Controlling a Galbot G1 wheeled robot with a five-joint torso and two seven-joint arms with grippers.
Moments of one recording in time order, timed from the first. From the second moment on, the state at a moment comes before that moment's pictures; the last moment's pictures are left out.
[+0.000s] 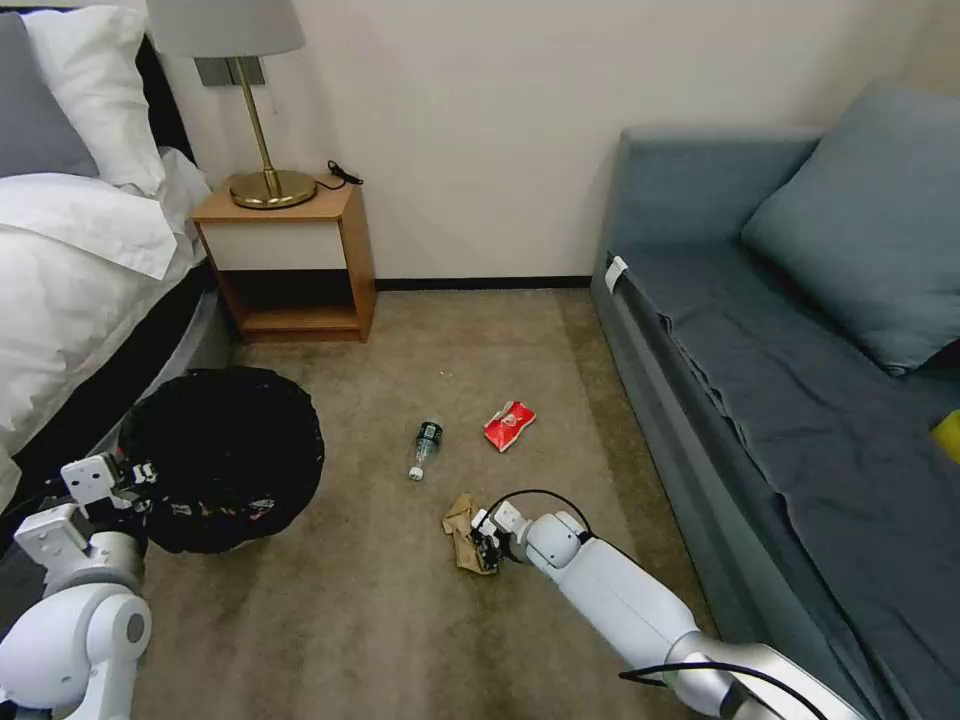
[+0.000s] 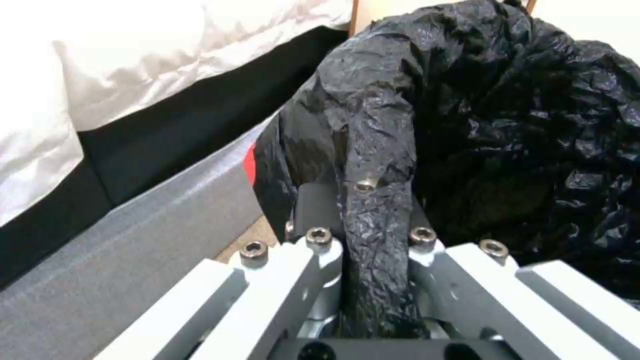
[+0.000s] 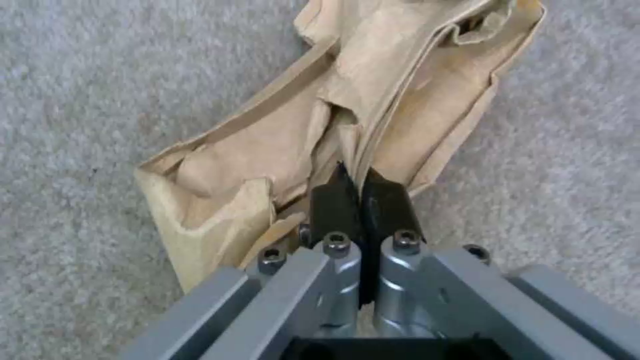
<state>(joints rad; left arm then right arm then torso) 1.42 -1.31 -0.94 -2.08 -0.47 0.44 -0.23 -0.61 1.40 -0.31 0.84 0.02 -0.36 -0.38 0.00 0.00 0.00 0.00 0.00</state>
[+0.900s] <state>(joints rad) 1.41 -1.32 -0.92 -2.04 -0.46 0.42 -0.23 -0.45 1.33 -0.25 1.24 0.20 -0.37 -0.38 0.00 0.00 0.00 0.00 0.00</state>
